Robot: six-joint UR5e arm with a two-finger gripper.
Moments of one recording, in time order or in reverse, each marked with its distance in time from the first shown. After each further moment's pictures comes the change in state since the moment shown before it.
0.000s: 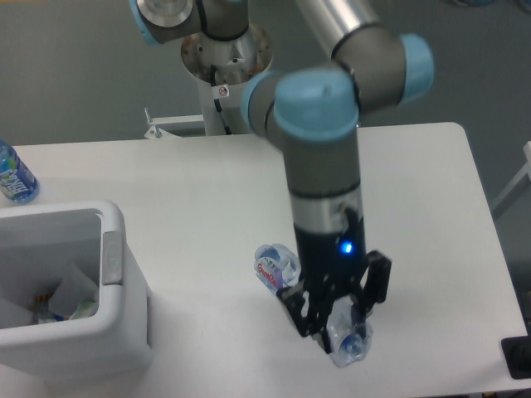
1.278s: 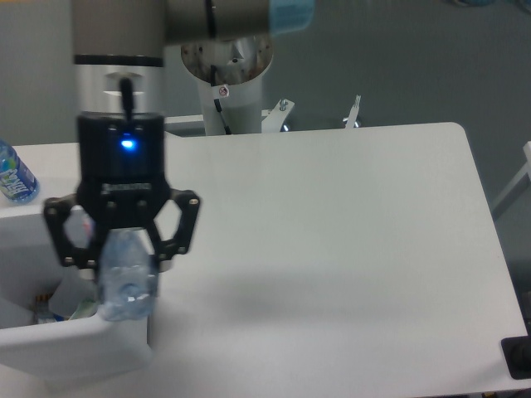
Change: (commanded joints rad) arm -0.324 0.063 0.015 0.006 -0.018 -0.129
